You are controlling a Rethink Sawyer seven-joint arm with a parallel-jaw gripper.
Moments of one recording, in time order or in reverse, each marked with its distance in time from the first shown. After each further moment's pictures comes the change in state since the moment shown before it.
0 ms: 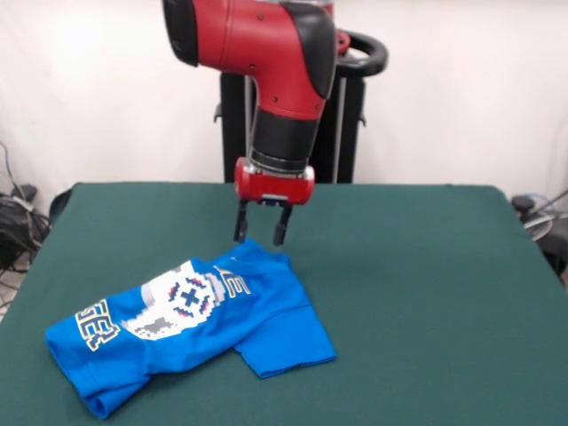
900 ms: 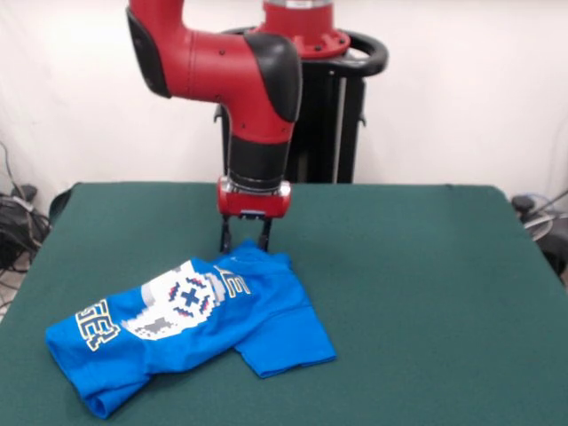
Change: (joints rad) arm -0.153 0.105 0.061 -0.007 -0.034 -0.028 0.000
